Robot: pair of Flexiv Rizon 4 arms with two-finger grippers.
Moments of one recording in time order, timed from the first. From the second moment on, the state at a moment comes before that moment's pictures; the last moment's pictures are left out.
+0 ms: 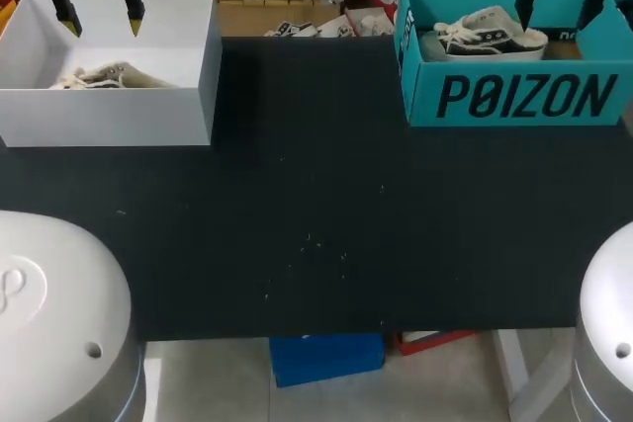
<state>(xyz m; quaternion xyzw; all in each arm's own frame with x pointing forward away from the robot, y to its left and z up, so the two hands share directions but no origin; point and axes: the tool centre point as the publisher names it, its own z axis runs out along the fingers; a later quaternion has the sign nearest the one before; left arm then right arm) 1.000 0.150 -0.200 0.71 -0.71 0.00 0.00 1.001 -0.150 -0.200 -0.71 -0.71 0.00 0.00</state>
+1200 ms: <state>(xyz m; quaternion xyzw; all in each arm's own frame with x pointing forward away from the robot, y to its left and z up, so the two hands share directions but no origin) 1.000 0.150 -0.201 0.71 -0.71 0.00 0.00 1.030 -0.142 -0.184 -0.29 -0.94 0.09 -0.13</state>
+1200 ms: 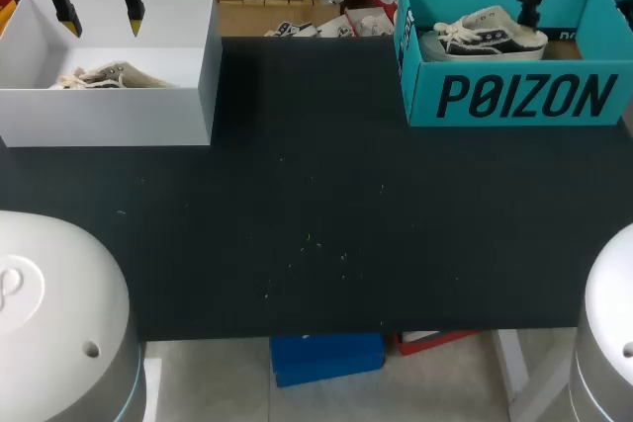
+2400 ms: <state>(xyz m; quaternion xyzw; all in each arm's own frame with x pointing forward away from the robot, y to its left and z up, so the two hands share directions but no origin) 1.000 0.150 -0.201 0.71 -0.71 0.00 0.00 1.133 -0.132 -0.281 -0.05 -1.00 0.02 -0.07</state>
